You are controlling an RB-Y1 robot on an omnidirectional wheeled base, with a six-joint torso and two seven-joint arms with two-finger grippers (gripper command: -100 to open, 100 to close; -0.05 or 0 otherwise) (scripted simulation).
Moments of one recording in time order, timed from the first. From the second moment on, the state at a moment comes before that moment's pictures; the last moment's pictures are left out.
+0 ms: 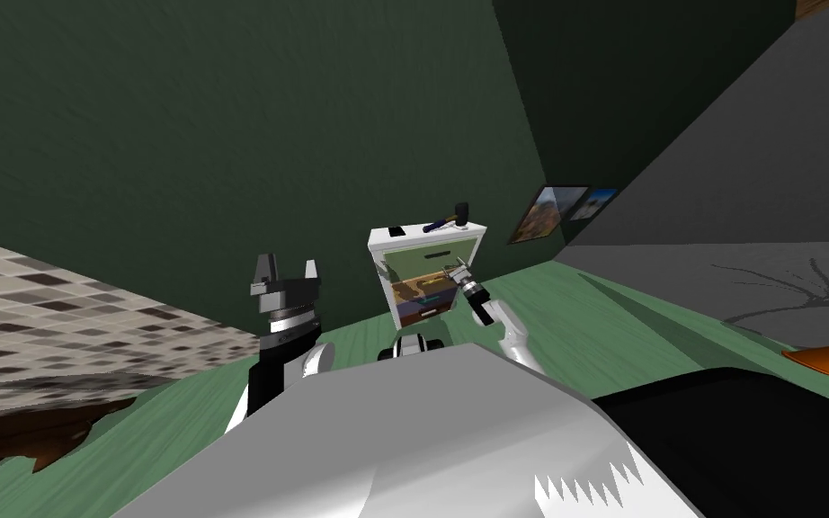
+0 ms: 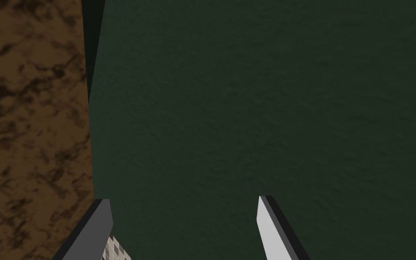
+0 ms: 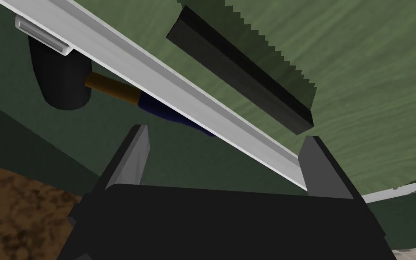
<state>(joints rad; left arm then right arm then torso) 0.48 0.01 0.03 -2.38 0.00 -0.47 0.15 0.25 -0.32 -0.09 -1.94 0.86 -0.28 0.95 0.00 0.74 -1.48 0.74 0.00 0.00</state>
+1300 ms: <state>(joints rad) 0.48 0.01 0.03 -2.38 0.00 -0.47 0.15 0.02 -0.46 -0.06 -1.72 1.18 -0.25 1.27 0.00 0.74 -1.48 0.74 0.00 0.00</state>
